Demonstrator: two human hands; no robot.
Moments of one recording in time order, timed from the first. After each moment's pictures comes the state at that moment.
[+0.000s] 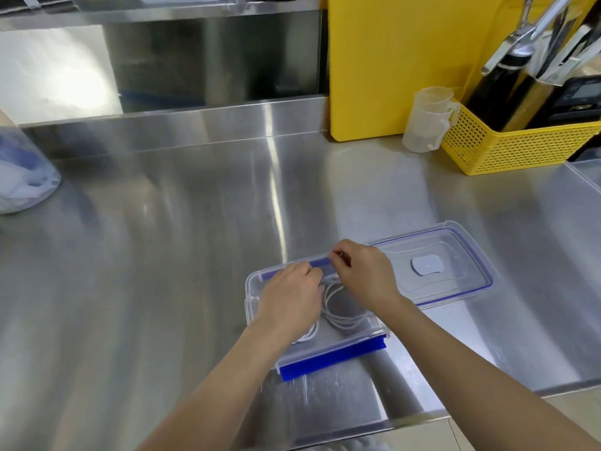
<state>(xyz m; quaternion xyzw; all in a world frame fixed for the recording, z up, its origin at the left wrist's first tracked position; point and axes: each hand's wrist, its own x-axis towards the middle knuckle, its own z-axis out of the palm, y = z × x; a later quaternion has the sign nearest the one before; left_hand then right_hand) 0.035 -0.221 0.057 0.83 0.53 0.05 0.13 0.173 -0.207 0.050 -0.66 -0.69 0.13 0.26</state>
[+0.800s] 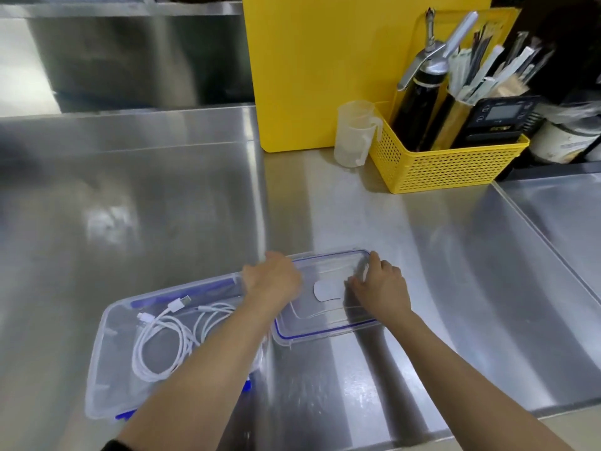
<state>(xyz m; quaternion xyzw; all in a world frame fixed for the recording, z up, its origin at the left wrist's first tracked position) 0.219 -0.150 0.040 0.68 0.70 -0.15 0.17 0.384 -0.187 0.004 -0.80 -0.57 0.16 0.09</state>
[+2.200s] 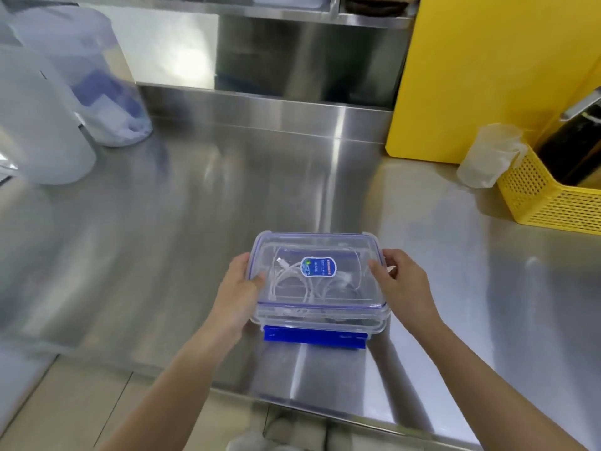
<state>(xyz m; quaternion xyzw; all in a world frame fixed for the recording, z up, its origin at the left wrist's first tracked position) 0.007 -0.286 0.067 0.30 0.68 0.49 0.46 0.227 -0.226 0.064 -0.64 -0.62 0.33 0.29</state>
